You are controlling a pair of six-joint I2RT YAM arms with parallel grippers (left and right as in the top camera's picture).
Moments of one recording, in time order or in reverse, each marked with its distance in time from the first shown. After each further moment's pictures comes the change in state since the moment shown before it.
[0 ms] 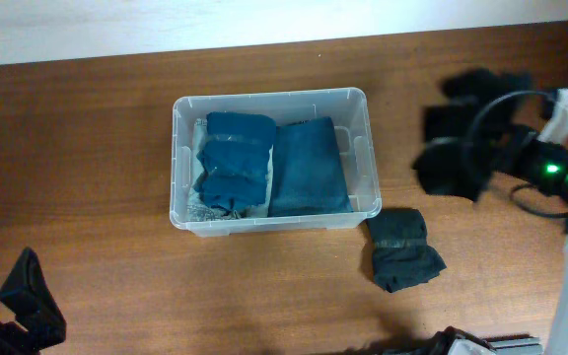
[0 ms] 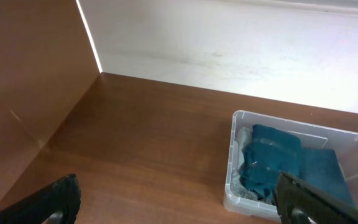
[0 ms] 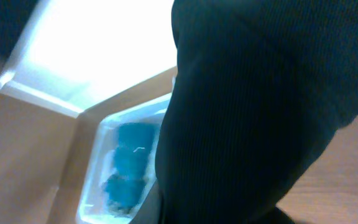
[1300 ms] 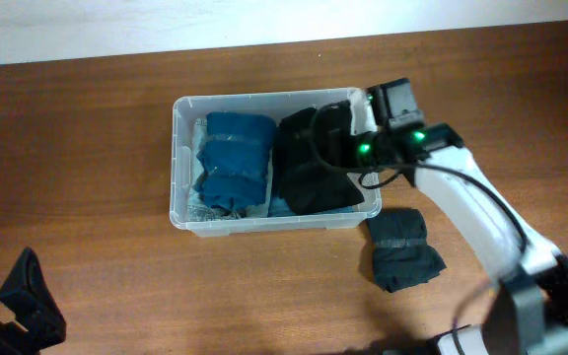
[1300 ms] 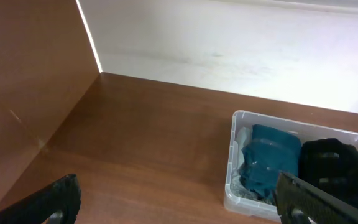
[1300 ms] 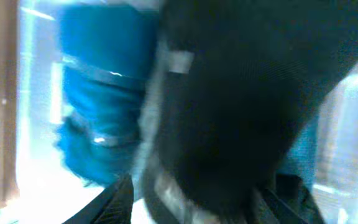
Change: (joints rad) left arm 0.000 0.000 0.000 0.000 0.000 0.000; right arm 0.769 0.394 -0.003 0.203 0.434 0.251
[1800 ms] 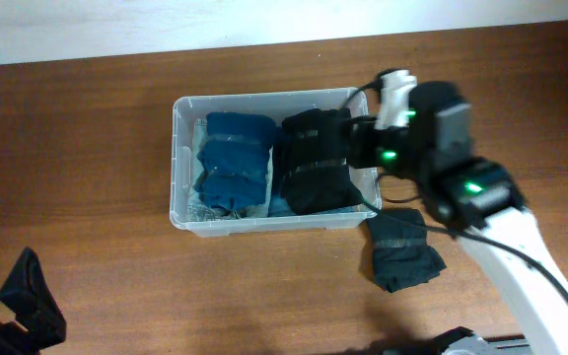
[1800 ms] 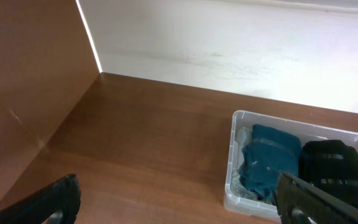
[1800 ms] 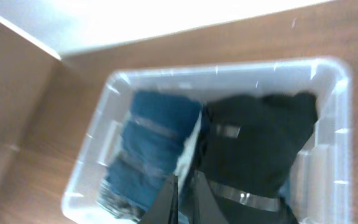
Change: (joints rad) left arm 0.000 0.000 0.000 0.000 0.000 0.000; right arm 0.100 -0.301 0.008 0.050 0.252 0.038
